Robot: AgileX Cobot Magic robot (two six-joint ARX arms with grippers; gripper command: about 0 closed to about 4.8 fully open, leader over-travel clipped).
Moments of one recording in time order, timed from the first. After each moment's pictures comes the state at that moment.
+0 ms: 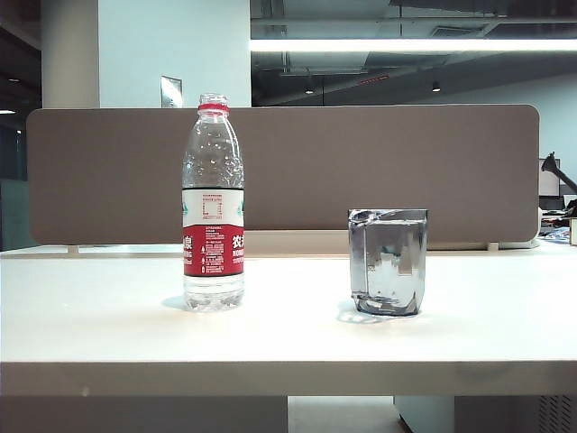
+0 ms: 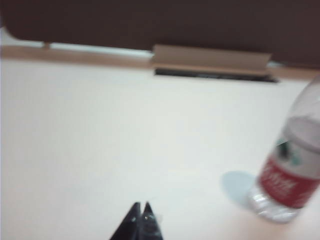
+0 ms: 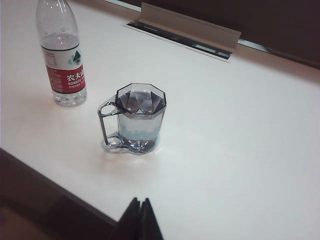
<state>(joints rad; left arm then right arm) -0.11 0.43 0.18 0.14 0.00 -0.09 0.41 0.14 0.58 -0.72 0.00 -0.15</state>
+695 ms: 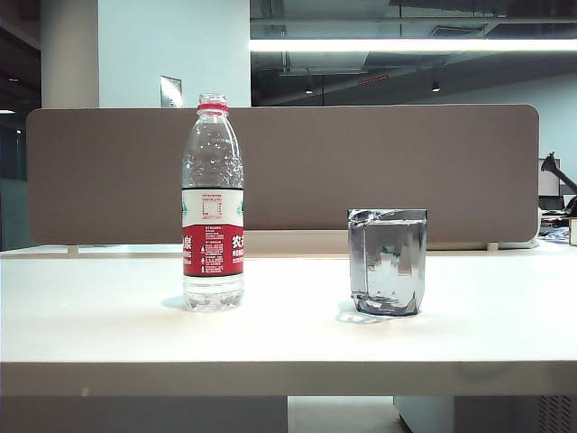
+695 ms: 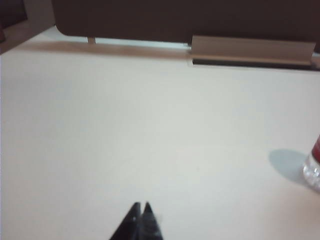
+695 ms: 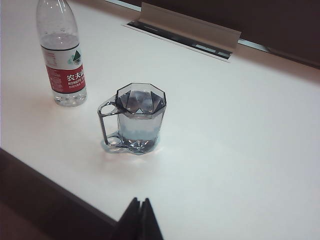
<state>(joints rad) 0.07 0.11 0.00 0.01 0.06 -0.03 0.41 0.14 0.58 -0.72 0.00 -0.15</state>
